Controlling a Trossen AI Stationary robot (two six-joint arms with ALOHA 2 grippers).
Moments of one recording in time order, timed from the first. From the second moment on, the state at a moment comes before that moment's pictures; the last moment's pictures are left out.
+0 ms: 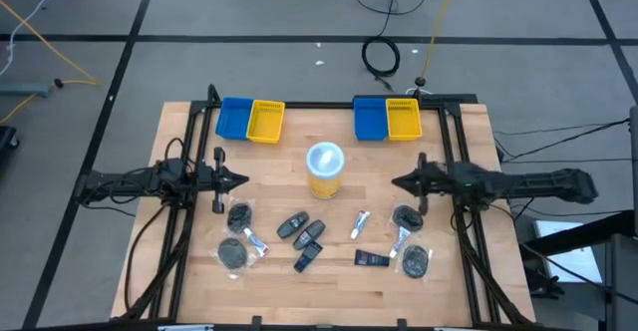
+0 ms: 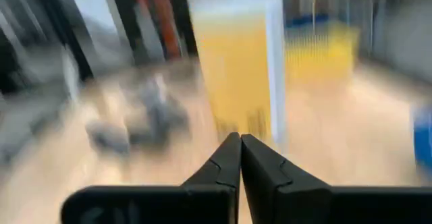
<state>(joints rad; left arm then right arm) 0.01 0.02 0.02 0.03 -0.04 0.15 -0.03 0.40 0.09 0.09 0.06 0.22</state>
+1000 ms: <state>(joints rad) 0.01 0.02 0.02 0.04 -0.05 0.15 -0.03 1.27 0.56 -0.63 -0.15 0.30</state>
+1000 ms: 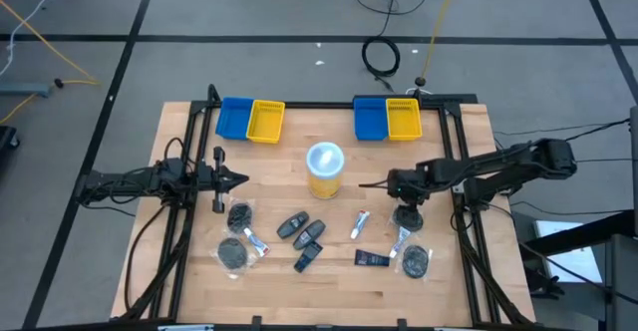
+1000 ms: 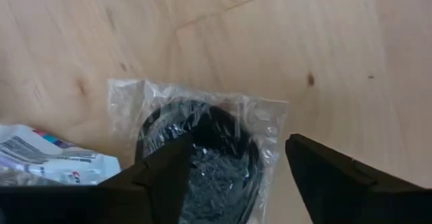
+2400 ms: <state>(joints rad) 0.01 0.02 0.02 0.03 -0.05 0.09 -0.59 1.38 0.65 0.29 0.35 -0.23</state>
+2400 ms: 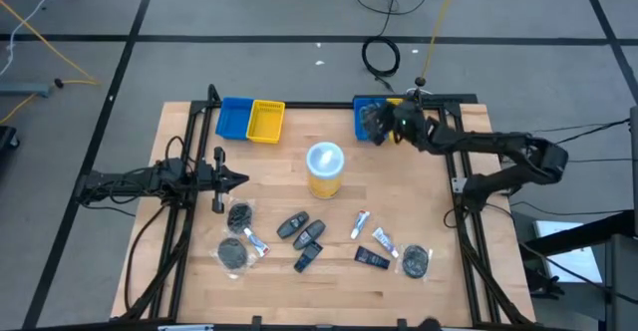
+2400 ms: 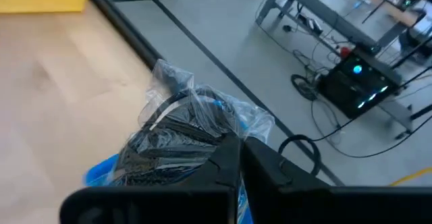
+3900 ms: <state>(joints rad) 0.01 0.02 0.02 0.07 -0.05 -0.13 -0.30 1.27 0.60 0.36 0.29 -0.17</state>
